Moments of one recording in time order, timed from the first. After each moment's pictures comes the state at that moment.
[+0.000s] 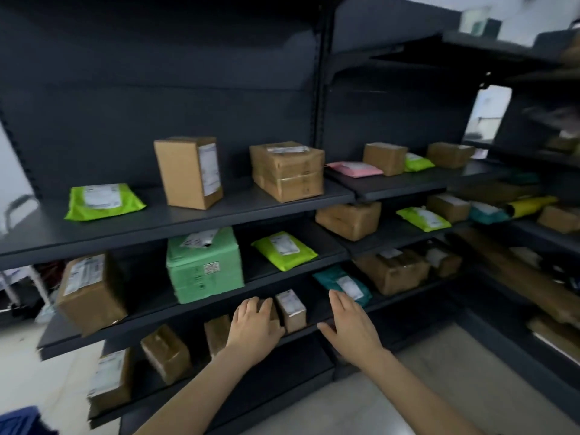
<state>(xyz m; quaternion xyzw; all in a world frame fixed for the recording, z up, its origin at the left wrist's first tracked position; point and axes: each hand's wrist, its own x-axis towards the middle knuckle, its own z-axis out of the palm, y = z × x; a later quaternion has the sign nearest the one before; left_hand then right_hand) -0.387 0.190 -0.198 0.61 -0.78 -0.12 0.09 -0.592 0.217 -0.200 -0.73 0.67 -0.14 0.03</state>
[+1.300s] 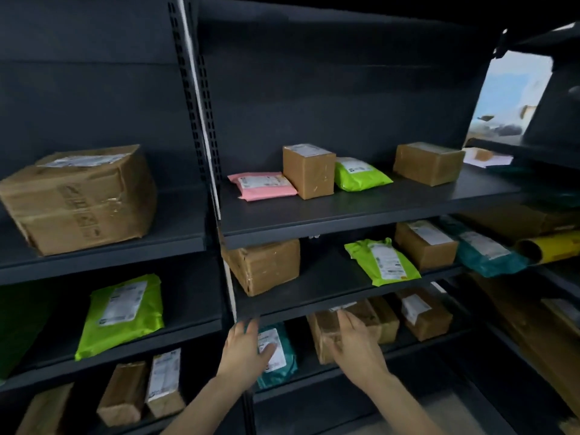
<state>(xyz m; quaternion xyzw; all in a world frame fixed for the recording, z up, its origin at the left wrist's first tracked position) -0.829 -0.069 -0.262 0.69 -0.69 -0.18 0.13 -1.047 -0.063 -0.259 -0.72 0.67 -0.16 0.10</state>
